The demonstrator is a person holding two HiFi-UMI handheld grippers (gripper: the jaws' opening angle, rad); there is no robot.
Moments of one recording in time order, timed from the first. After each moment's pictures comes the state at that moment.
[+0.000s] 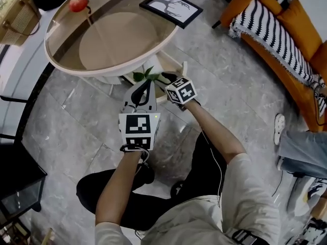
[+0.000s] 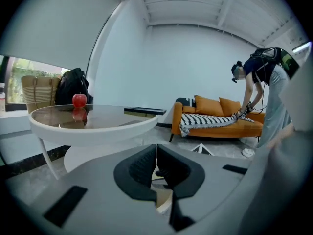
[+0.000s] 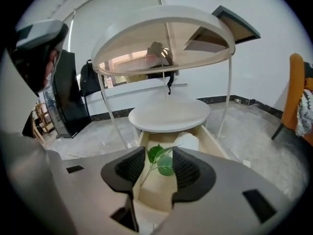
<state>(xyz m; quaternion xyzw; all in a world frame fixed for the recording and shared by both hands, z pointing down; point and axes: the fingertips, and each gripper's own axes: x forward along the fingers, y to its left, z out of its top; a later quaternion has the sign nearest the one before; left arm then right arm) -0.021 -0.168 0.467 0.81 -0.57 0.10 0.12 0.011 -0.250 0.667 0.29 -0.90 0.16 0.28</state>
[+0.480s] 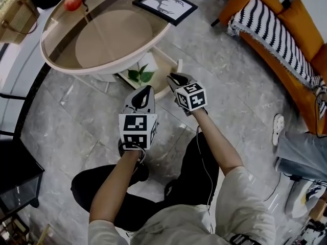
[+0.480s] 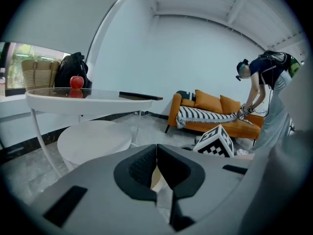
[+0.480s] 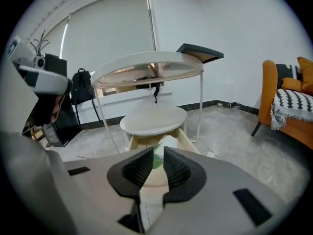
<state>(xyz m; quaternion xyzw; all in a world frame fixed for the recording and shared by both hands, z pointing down) 0.012 -0.153 0.510 0.81 -0.55 0.13 0.18 0.087 -0.240 0.631 0.37 -0.88 0.16 0.23</state>
